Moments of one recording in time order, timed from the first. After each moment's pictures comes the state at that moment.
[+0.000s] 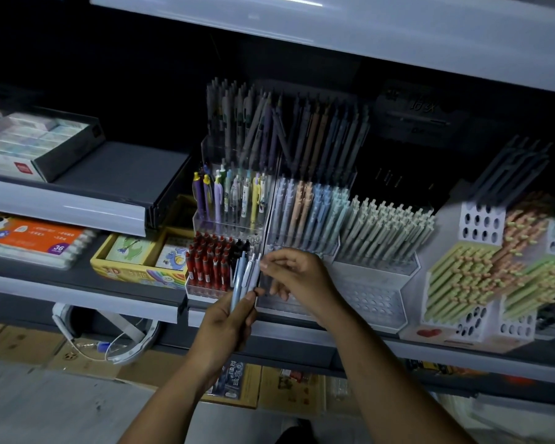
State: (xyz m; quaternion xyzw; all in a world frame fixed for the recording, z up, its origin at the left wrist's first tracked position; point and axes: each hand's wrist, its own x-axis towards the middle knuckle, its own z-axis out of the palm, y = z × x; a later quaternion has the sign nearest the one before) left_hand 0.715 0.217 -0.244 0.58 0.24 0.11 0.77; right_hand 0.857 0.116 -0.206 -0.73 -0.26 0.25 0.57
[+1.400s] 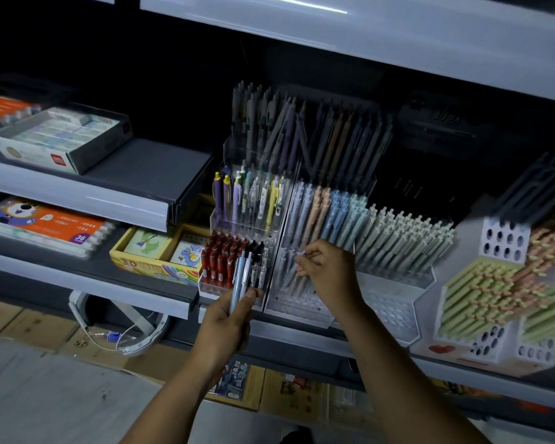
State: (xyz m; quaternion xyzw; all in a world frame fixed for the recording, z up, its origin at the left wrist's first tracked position) left_hand 0.709 0.226 -0.255 0.55 0.28 0.17 0.76; right_hand 0.899 0.116 -0.227 -0.83 -0.31 0.01 0.46
